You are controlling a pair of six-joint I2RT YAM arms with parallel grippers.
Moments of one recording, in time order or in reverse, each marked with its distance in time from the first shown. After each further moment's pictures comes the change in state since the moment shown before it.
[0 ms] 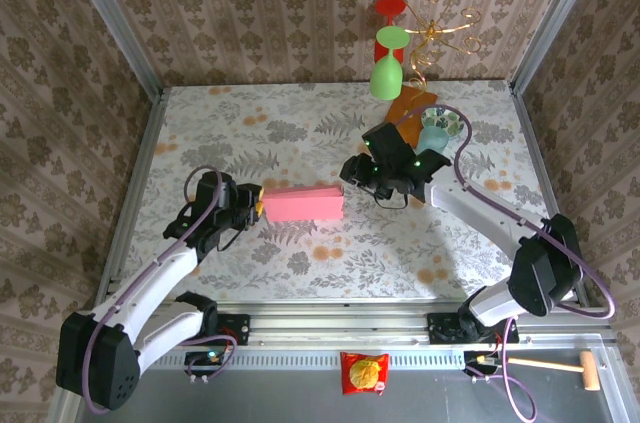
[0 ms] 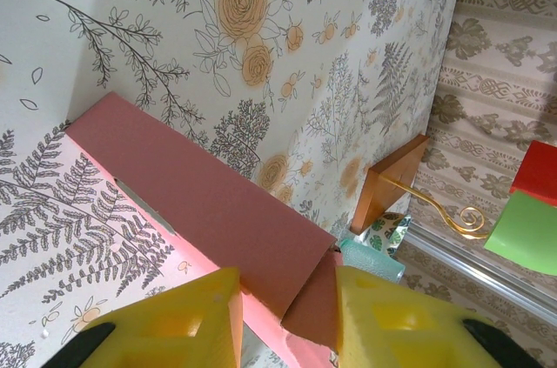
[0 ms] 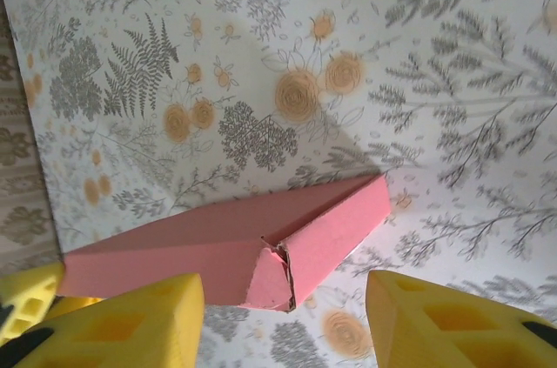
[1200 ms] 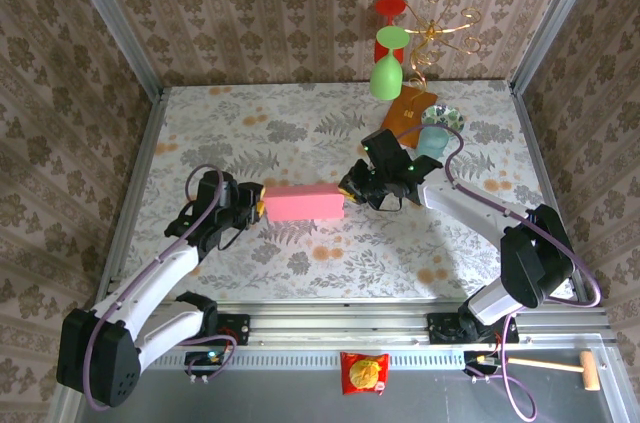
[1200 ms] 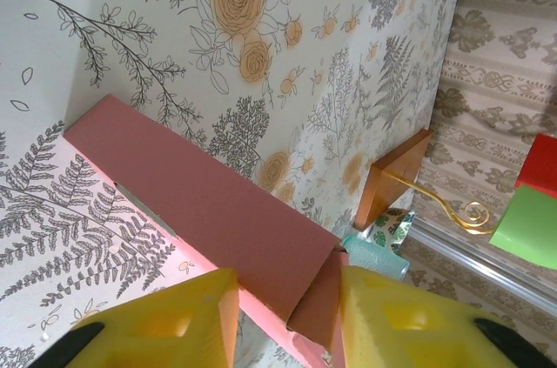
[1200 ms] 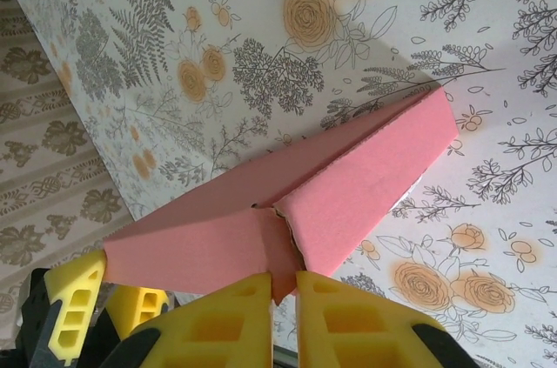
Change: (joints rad) left arm -0.002 0.017 0.001 0.014 0.014 0.023; right arm -0.023 0.044 -0.091 0.139 -0.188 0.214
